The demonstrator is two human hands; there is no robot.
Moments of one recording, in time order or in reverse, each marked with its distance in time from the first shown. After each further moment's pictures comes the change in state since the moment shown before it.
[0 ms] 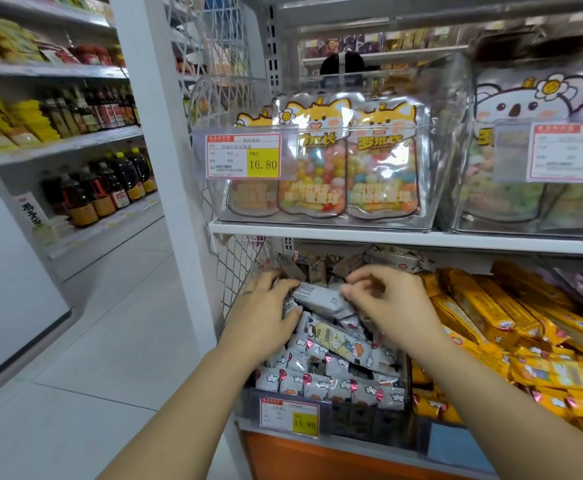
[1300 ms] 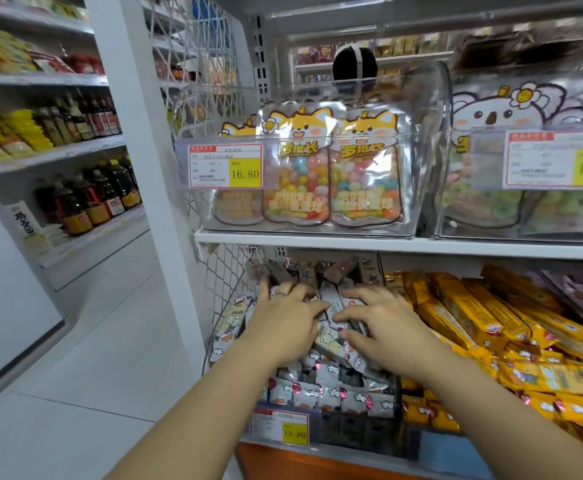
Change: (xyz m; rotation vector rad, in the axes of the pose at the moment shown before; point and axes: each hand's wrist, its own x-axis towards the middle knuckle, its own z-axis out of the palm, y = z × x) left_hand 0.015 0.039 0.003 0.360 -0.221 0.186; right_hand -0.006 0.026 -0.004 -0.583 -0.297 -0.211
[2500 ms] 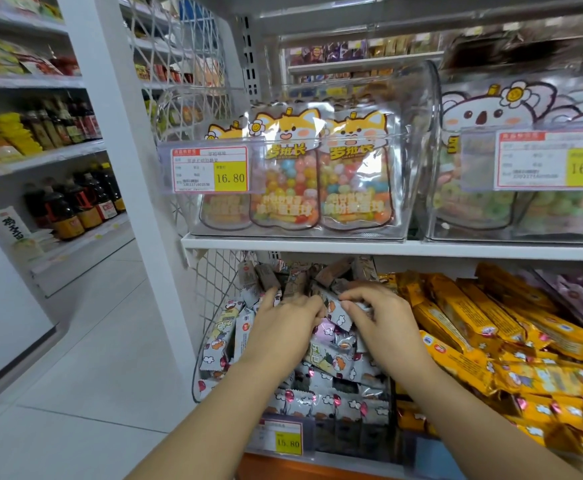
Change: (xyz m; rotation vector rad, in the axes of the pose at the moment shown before) left_hand 0.005 0.014 0.013 -0.160 0.187 -0.040; right_hand 0.007 0.001 0.013 0.400 0.429 0.154
